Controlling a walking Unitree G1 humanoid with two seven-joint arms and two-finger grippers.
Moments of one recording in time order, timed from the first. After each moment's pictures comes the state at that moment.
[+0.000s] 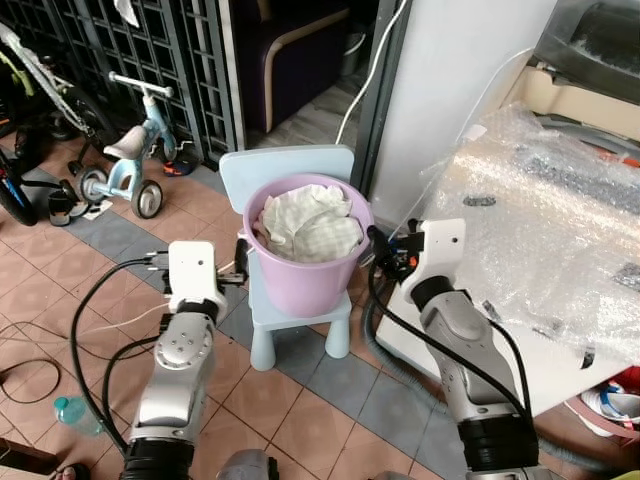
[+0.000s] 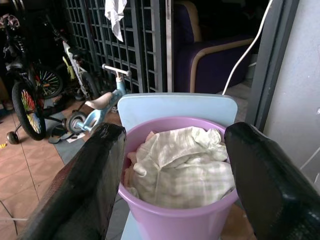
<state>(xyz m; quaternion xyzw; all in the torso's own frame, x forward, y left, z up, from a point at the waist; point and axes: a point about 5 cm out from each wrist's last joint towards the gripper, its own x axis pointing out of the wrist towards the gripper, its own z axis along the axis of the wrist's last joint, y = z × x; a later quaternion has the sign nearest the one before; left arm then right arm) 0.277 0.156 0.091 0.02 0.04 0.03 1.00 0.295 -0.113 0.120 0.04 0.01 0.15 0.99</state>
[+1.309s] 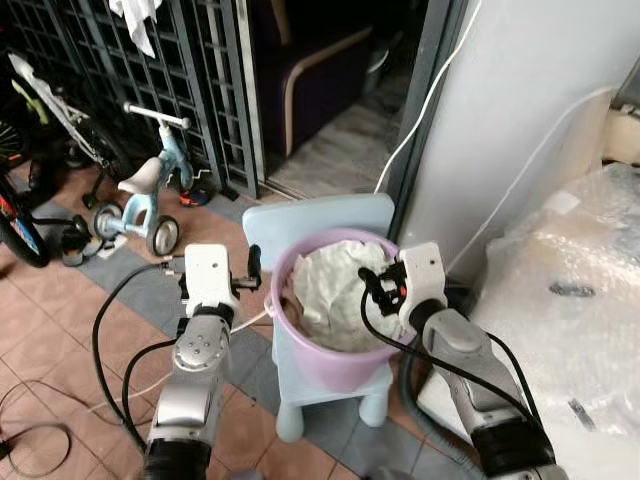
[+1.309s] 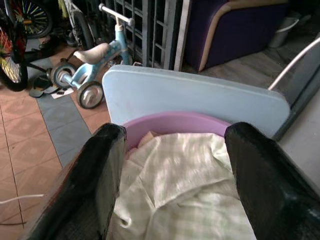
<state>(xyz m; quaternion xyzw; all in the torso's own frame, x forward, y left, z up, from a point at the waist) 0.280 0.141 0.087 0.01 0.06 0.02 1.00 0.294 -0.122 0.081 -0.03 0.12 0.18 0.98</state>
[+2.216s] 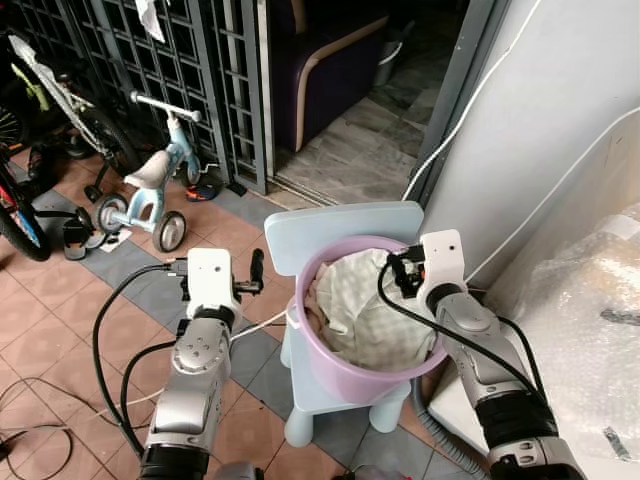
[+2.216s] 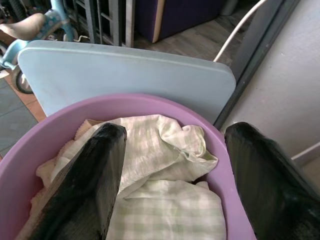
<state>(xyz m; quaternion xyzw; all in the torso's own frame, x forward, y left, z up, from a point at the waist) 0.273 0.150 0.083 0.02 0.07 0.01 1.00 0.311 -0.140 0.075 -0.04 0.15 0.10 0.98</state>
